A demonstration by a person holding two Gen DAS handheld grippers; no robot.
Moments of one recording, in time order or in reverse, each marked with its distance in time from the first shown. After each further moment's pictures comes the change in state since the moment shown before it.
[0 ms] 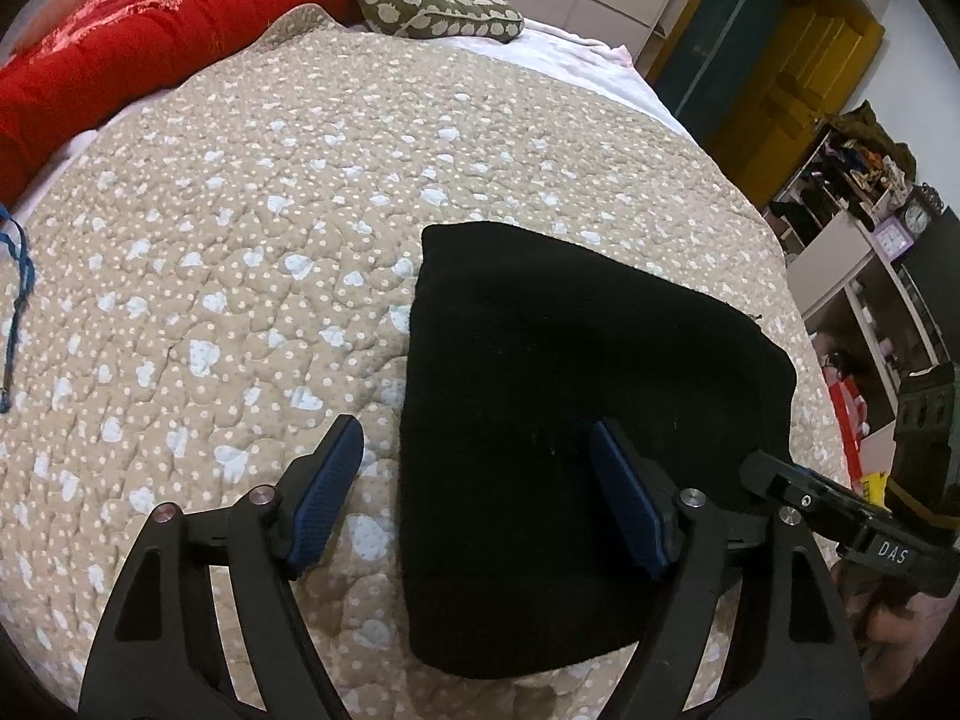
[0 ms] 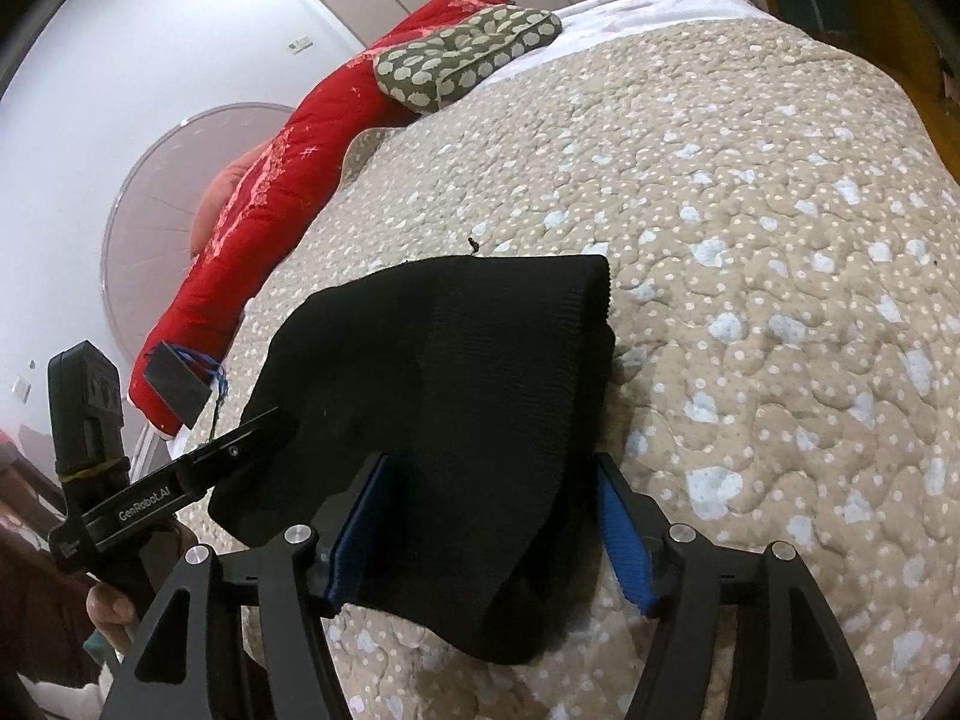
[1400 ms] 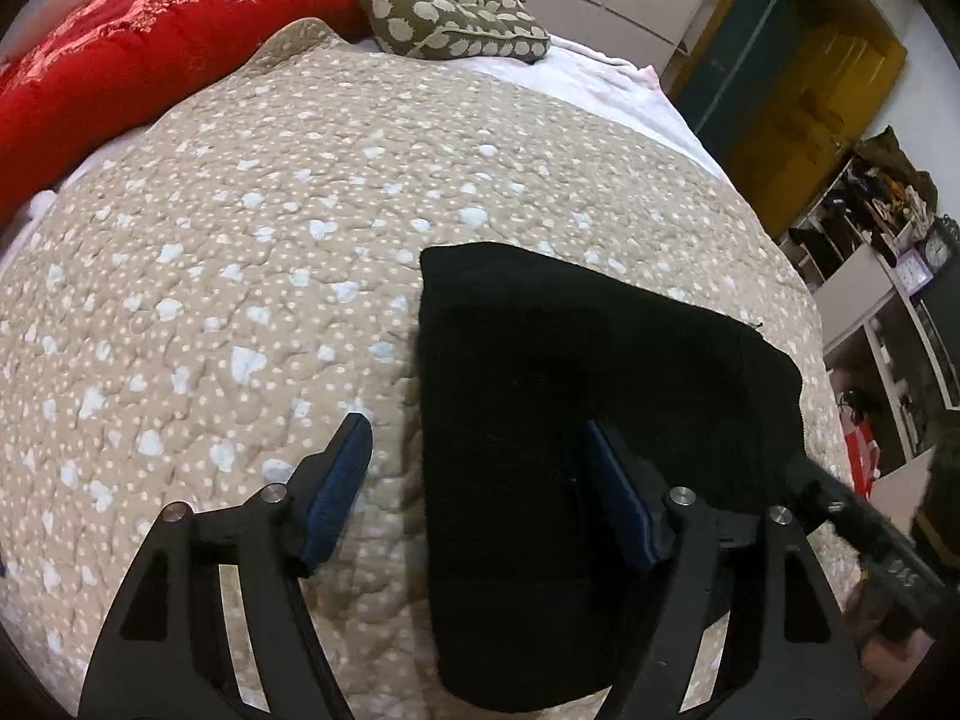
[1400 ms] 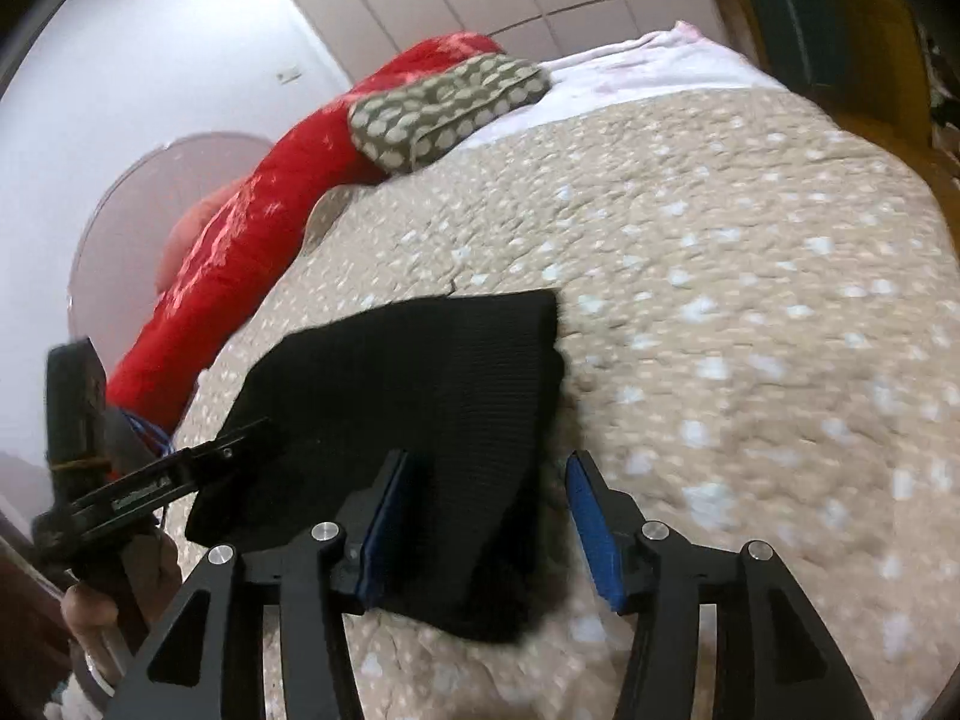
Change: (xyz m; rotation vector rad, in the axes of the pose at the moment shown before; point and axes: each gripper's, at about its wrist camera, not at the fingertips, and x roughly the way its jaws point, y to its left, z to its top) left arm 0.048 0.021 0.087 -0.031 -0.019 0.027; right arm 0.019 -0.013 0.078 -0.044 -0.135 -0.094
